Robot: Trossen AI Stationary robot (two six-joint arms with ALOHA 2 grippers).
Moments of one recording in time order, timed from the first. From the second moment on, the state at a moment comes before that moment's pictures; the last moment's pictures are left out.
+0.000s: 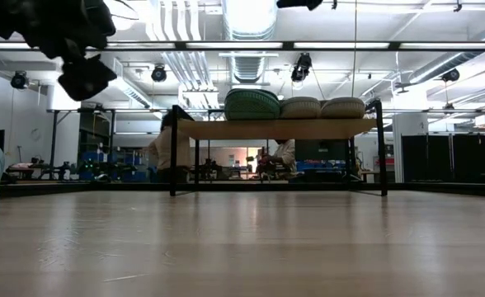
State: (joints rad) left arm 0.01 0.65 0.52 -0.34 0.21 -0.52; right arm -0.25 1.32 1.44 -0.58 -0.13 -0.42
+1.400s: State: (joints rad) left arm -0.22 1.09 0.51 -0.37 0.58 -1.02; right arm -0.10 1.14 0.99 0.01 -0.13 -0.53
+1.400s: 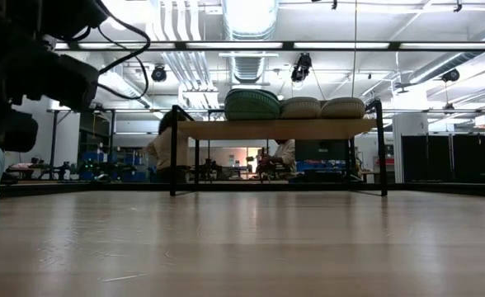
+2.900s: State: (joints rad) left arm -0.30 1.17 0.49 -0.06 0.75 -0.91; right arm -0.10 1.17 0.99 -0.01 -0.27 -0.49
